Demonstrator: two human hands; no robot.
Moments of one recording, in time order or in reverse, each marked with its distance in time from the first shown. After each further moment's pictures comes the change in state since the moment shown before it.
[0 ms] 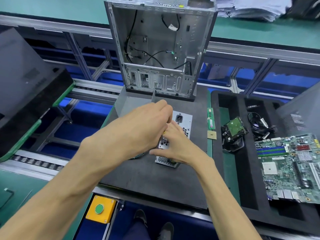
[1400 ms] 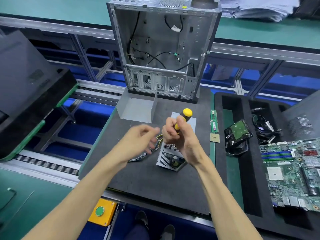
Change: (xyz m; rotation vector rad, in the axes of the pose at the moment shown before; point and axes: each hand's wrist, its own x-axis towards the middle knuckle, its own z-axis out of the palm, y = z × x) left_hand 0.008 -0.039 0.090 -1.160 0.084 -0.624; right_hand 0.006 -0.020 -0.016 1.206 0.107 0.061
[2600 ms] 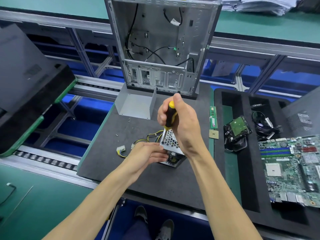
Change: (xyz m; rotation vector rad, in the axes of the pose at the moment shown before) left_hand -0.007 -0.048 0.035 -0.491 -0.110 -0.141; right_hand 0.010 -0.025 0.018 -0.014 0.205 -0.145
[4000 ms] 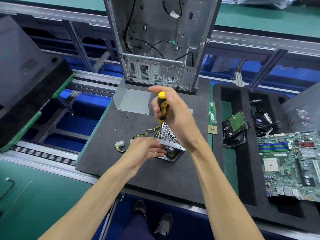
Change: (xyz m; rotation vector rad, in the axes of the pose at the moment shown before) left_hand -0.002 0.000 0.000 0.005 0.012 0.010; right_hand -0.002 -0.007 0.002 -0.132 -0.110 0.004
